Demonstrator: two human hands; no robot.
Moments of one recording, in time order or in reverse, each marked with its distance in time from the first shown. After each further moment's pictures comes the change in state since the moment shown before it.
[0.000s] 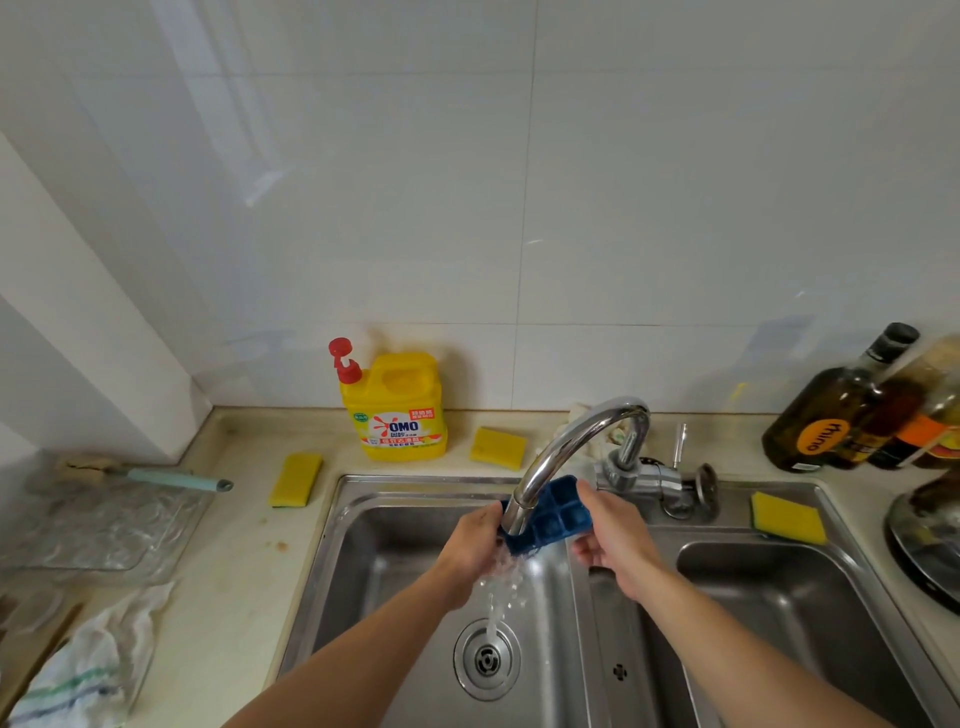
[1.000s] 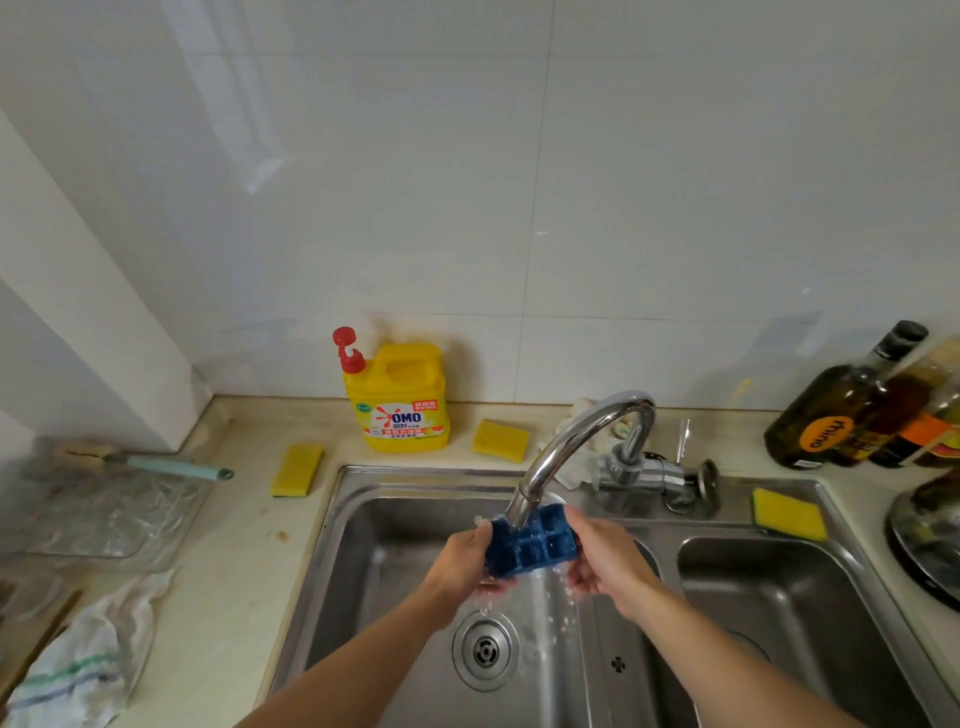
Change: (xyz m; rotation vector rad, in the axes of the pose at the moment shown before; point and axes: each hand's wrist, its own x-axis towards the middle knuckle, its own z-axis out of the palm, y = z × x) left_hand -0.012 -0.036 -0.011 -0.011 -0.013 -0.021; right_hand -0.012 0.026 0.008 -0.168 -0.081 0.094
